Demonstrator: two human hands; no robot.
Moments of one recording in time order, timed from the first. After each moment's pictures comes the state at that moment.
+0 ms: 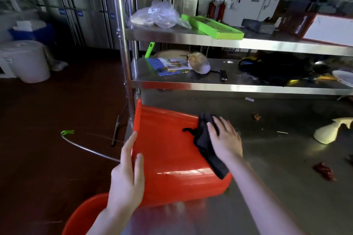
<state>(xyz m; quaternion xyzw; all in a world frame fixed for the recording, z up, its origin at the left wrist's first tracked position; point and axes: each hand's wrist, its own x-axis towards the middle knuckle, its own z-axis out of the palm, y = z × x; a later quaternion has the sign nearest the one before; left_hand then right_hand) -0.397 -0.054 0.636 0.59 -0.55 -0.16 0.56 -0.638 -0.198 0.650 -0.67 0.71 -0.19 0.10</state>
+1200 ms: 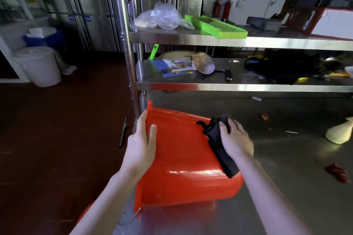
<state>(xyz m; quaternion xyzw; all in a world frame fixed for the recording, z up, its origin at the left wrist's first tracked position) -0.398 -0.110 0.679 0.64 -0.54 -0.24 0.49 -0.651 -0.202 0.659 -0.61 0.75 -0.20 0.16</state>
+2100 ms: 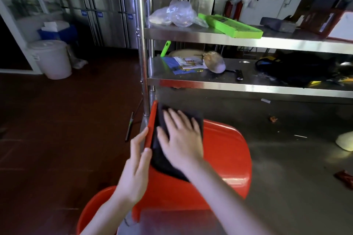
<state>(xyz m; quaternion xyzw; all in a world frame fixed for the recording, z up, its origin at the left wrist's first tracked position) -0.380 -0.043 0.646 0.56 -0.55 -0.28 0.56 -0.499 -0.131 0.684 -0.83 0.52 -0.22 -0.02</state>
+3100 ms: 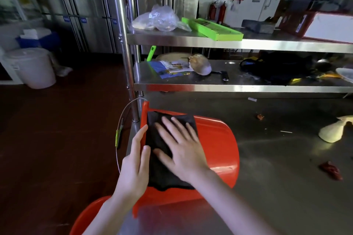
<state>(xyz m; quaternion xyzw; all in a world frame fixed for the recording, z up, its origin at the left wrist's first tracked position) -0.390 -0.077 0.638 0.56 -0.59 -0.20 0.54 -0.544 -0.142 0.654 -0.88 0.43 -0.21 -0.05</state>
